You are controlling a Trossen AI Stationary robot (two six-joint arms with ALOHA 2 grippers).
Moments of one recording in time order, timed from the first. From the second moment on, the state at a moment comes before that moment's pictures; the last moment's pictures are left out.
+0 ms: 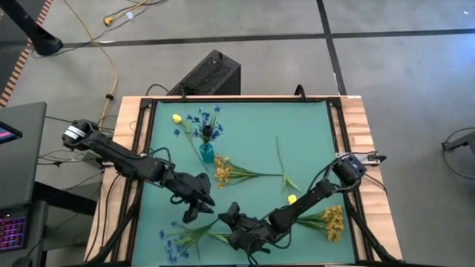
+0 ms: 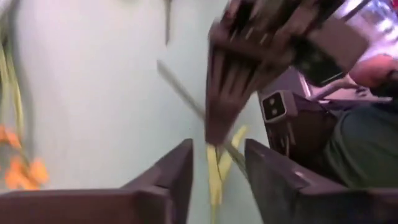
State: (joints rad) left arm -0.38 1.33 0.83 -0.12 0.10 -0.53; right arm 0.58 2.18 1.51 0.10 0.82 -0.74
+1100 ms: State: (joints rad) left arm -0.45 1.33 0.68 0.72 -0.40 0.21; right arm 0.36 1.82 0.82 1.40 0.06 -0.21
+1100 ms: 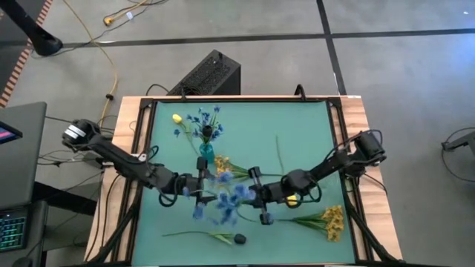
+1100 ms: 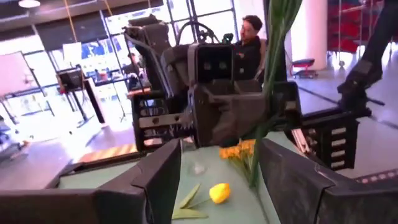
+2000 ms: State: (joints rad) left arm -0.38 1.33 0.68 0.78 -0.35 0.07; right arm 0.30 1.82 0.83 1.21 0.32 -0.17
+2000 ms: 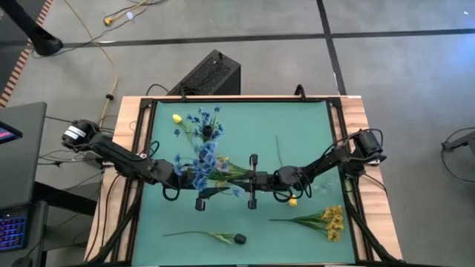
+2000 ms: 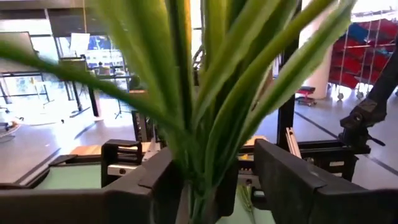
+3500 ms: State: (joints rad) left arm -0.36 0.77 0.58 -0.06 -0.85 -0.17; right arm 0.33 1.79 0.83 0.99 0.26 -0.05
